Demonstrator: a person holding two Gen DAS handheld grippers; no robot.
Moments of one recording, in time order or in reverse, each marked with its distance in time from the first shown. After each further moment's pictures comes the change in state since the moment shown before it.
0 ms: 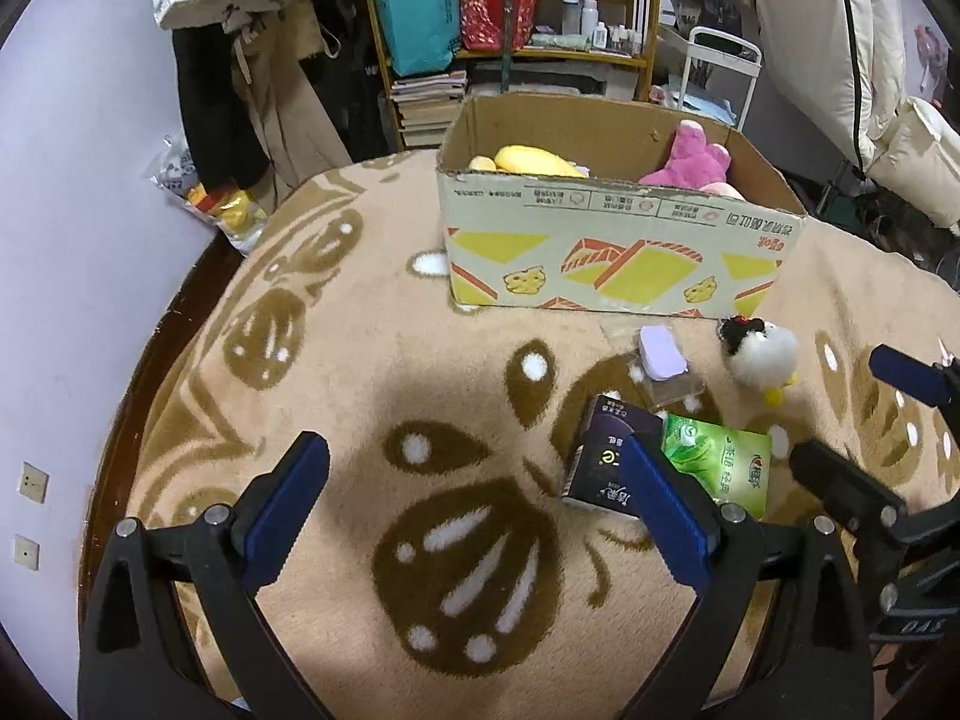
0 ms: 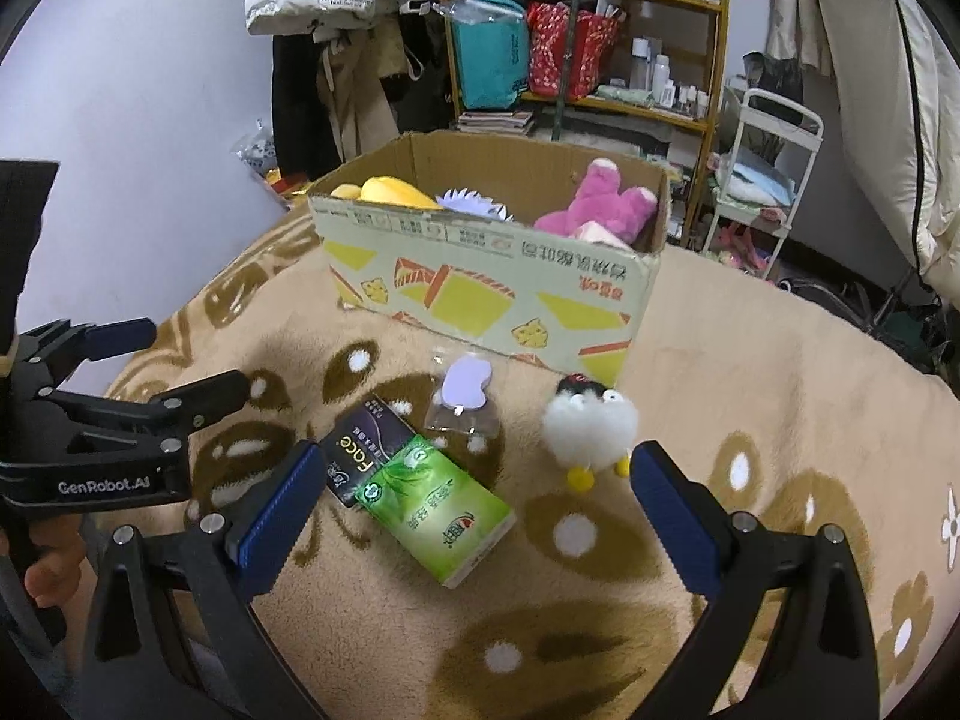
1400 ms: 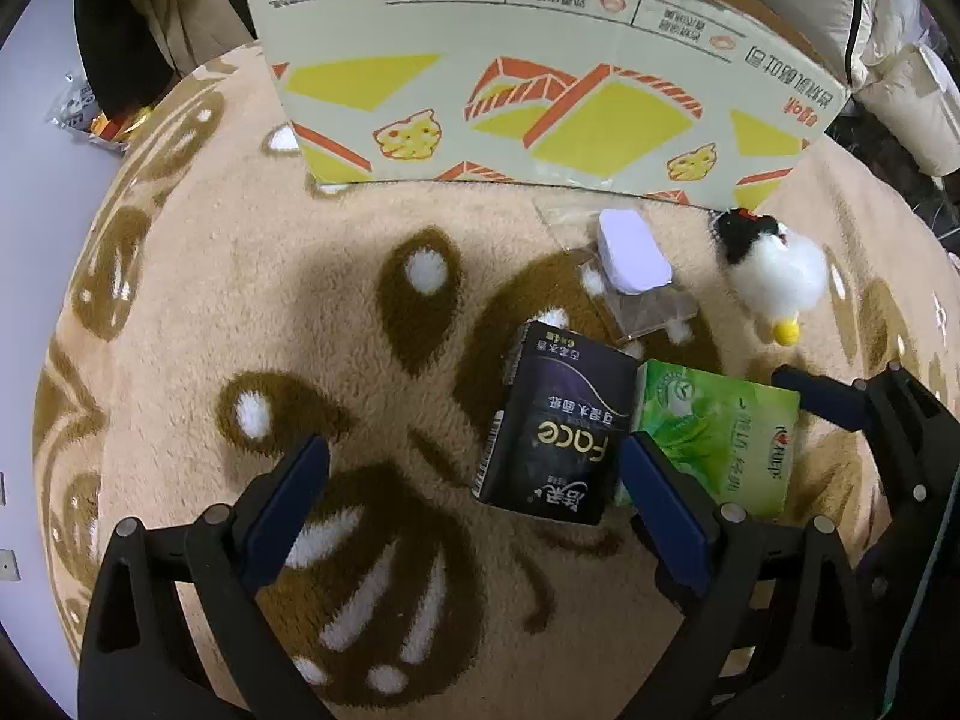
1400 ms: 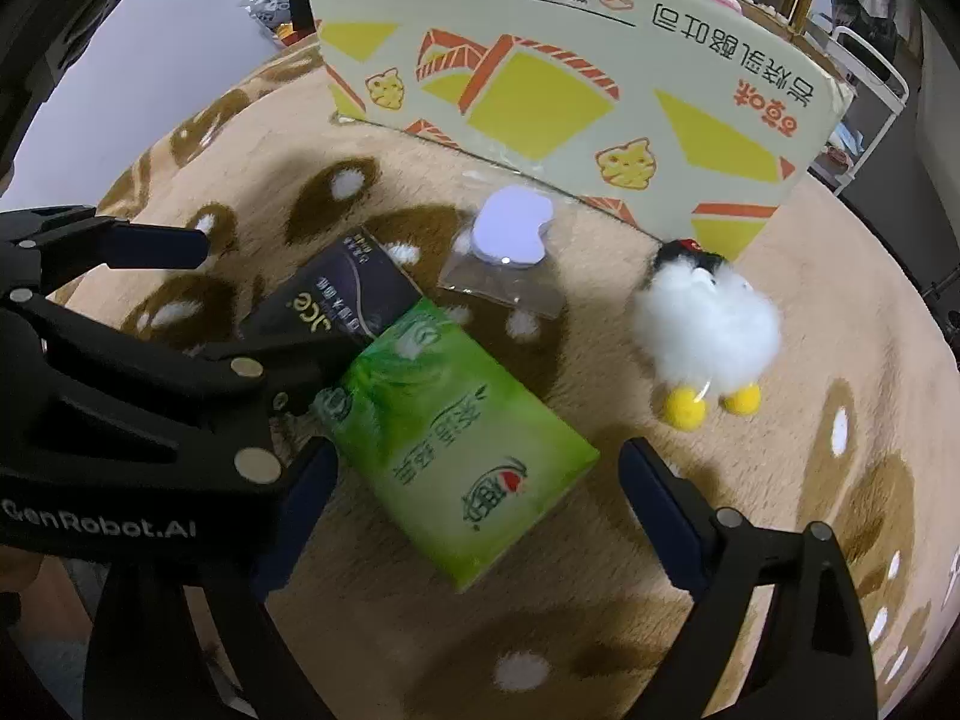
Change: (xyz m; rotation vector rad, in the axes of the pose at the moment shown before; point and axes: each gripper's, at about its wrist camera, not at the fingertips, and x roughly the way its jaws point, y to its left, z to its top) left arm 0.091 -0.035 -0.004 0.051 0.286 -0.134; right arm 0.099 0.022 -0.029 -0.123 0.302 0.003
